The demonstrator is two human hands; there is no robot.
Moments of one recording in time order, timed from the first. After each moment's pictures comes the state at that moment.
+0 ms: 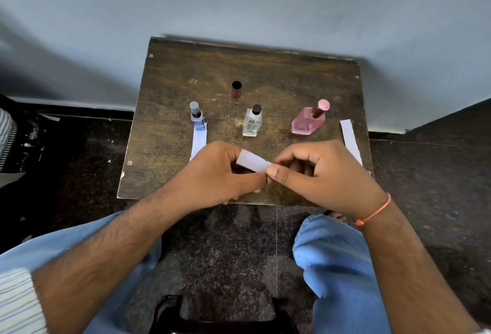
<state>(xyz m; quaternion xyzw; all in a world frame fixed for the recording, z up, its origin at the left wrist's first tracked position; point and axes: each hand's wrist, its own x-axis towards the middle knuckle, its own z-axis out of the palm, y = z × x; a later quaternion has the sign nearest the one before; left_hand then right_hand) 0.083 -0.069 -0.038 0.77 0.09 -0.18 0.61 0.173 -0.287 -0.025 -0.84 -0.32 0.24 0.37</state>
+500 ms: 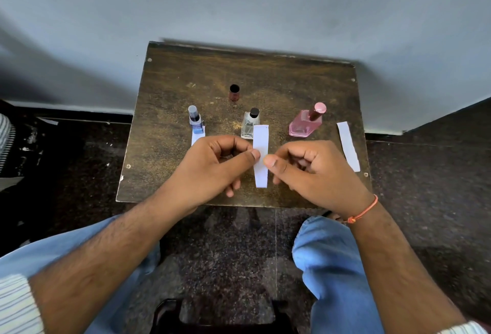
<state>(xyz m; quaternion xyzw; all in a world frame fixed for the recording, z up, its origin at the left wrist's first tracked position) 0.085 -0.072 -0.045 0.70 0.16 -0.08 0.69 0.174 -0.281 -0.035 -0.82 -0.29 0.23 0.44</state>
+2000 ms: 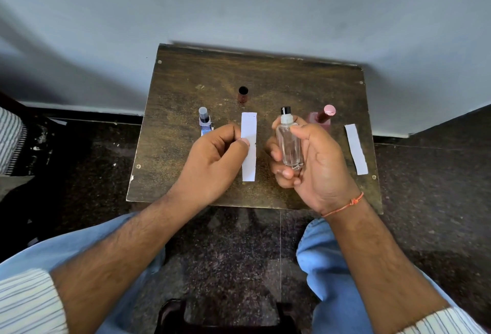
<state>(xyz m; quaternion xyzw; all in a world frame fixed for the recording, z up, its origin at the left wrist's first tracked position) 0.085 -0.068 -0.046 0.72 0.13 0.03 0.68 0.169 -0.240 -0.030 -0.54 -0.02 0.41 0.74</state>
